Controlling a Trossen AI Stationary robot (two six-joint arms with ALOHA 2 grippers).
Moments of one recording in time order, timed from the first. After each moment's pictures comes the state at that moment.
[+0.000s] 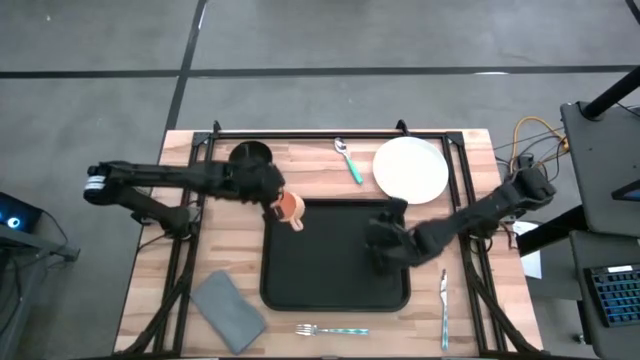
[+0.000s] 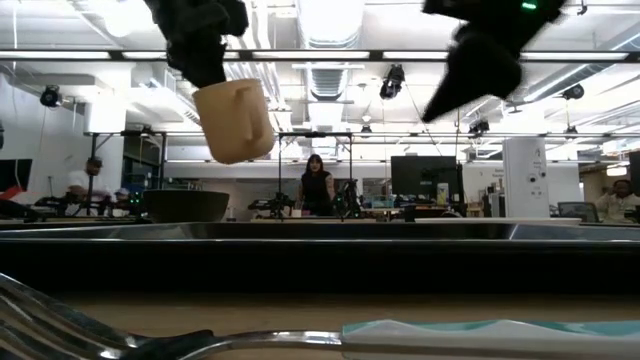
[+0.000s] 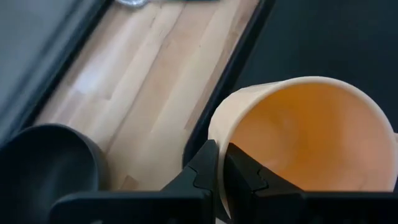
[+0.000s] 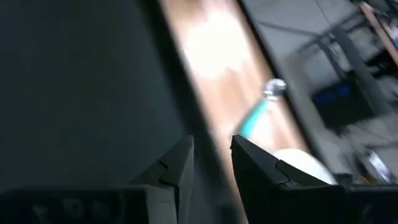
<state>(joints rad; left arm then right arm) 0.07 1.27 1.14 -0.85 -0.27 -0.30 0.43 1.55 1.03 -0.69 0.89 0.47</state>
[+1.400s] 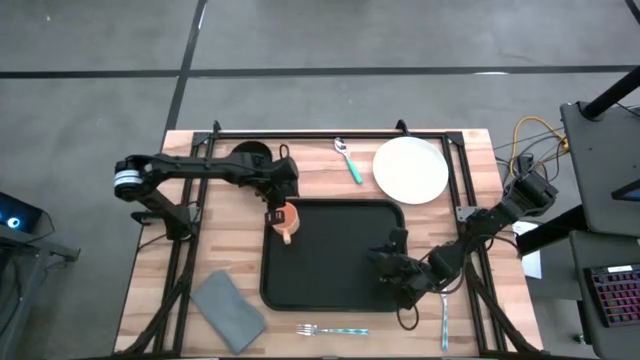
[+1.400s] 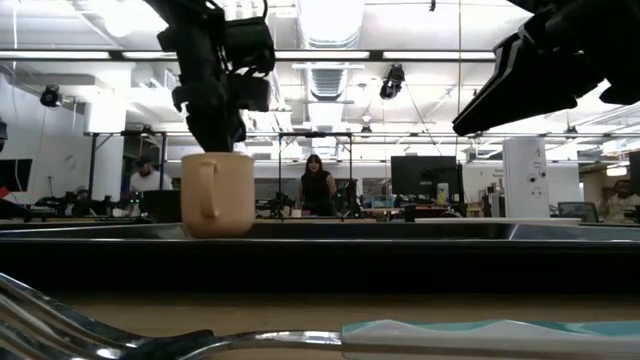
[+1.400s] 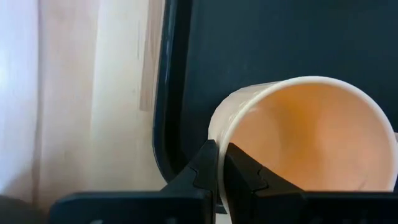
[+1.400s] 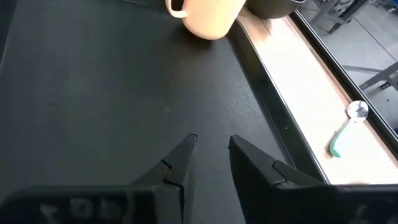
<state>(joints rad) 0.26 1.52 1.08 -0.78 0.08 0.14 0.65 1.57 0.84 -0.29 0.89 0.52</state>
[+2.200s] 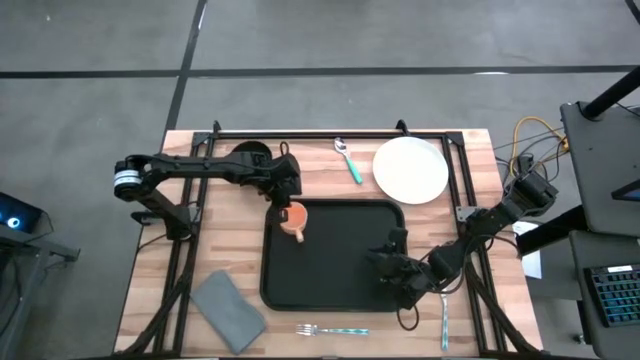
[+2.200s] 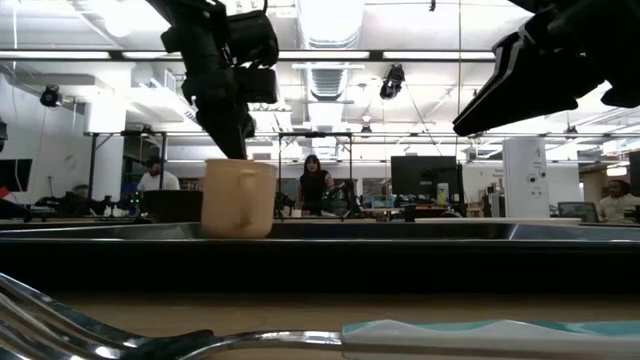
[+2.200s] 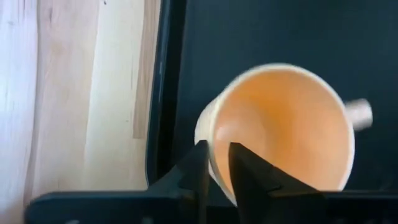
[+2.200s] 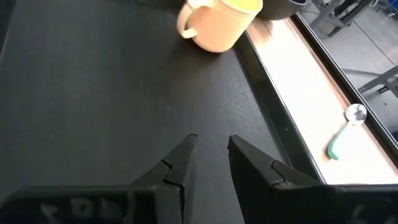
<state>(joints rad) 0.26 1.52 1.09 -0.72 0.13 0.14 0.65 1.57 0.84 -0.29 0.89 0.49</state>
